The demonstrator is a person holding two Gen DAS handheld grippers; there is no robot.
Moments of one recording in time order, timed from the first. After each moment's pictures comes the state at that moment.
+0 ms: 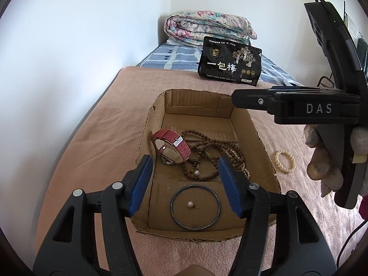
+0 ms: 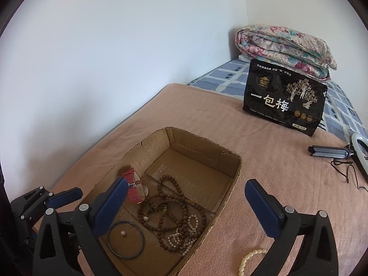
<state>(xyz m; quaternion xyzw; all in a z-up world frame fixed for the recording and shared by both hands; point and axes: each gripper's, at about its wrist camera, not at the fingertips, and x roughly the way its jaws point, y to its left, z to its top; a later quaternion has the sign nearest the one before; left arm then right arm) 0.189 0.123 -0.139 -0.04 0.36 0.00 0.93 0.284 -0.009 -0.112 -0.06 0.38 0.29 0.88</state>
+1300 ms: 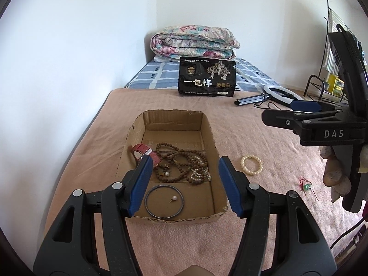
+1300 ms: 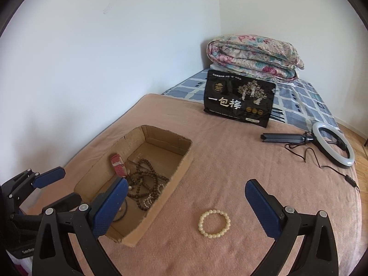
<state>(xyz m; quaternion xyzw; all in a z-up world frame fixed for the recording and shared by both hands) 0.143 0.067 -0.087 0.00 0.32 -0.03 0.95 0.218 -0.109 -0.072 -0.05 0.35 0.23 0.91</state>
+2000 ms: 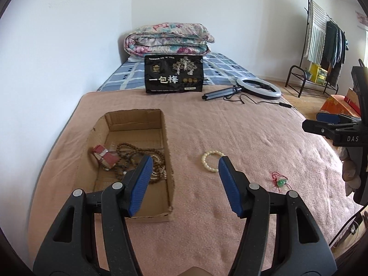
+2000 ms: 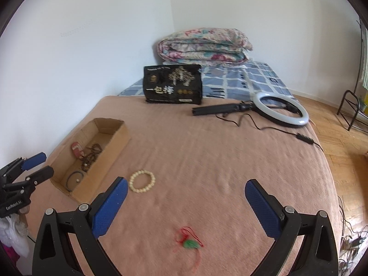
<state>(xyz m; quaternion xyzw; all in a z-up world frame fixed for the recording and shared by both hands) 0.141 -0.003 -0.090 0.01 0.33 -0.09 0.94 0.171 -0.274 -0.087 -0.01 0.37 0.13 0.92</state>
